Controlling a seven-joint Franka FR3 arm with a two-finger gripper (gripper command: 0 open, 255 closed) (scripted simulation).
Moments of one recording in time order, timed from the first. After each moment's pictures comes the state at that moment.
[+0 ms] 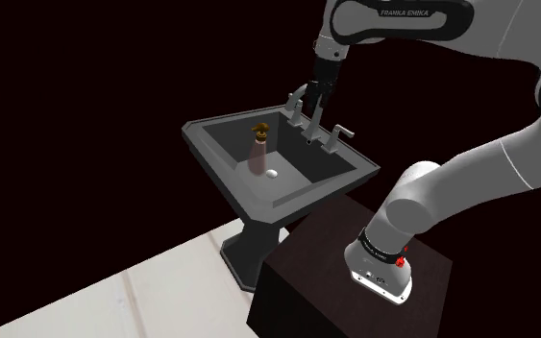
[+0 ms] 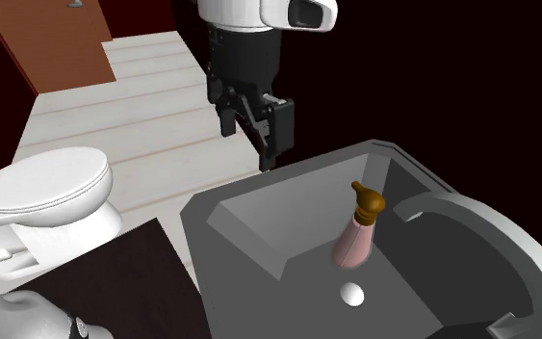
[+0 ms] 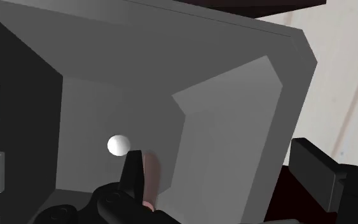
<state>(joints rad) 0.01 -0.54 -0.15 -2.30 -0.06 1.72 -0.13</state>
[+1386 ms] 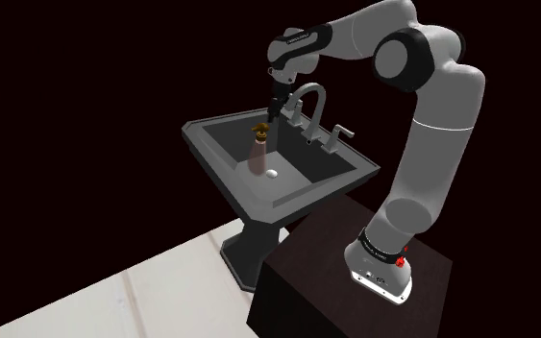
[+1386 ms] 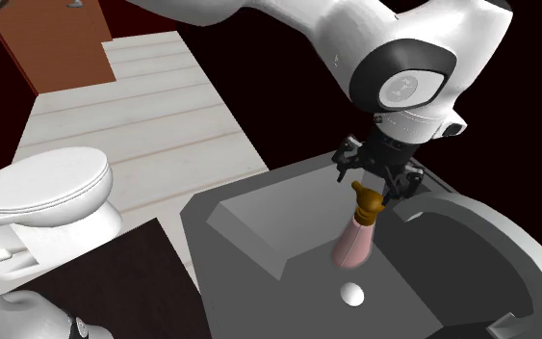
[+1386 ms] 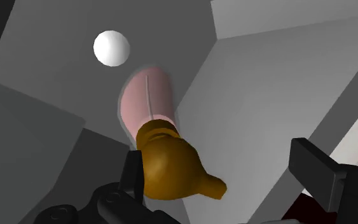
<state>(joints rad) 0.00 0.27 -0.32 -1.84 0.25 2.01 -0.78</state>
